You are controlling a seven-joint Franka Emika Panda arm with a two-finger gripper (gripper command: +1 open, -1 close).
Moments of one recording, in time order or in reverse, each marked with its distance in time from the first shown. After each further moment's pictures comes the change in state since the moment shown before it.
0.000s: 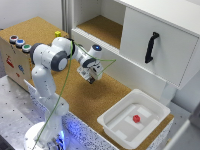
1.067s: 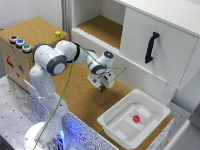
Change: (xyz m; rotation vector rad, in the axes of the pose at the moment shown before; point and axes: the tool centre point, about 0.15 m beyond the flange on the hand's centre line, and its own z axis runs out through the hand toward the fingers) arm 0.006 0.118 -0.024 -0.063 0.019 0.059
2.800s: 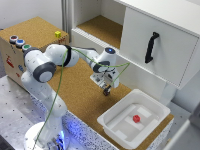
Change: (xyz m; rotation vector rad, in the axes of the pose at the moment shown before) arm -0.013 0.046 -0.049 -0.115 0.020 -0.055
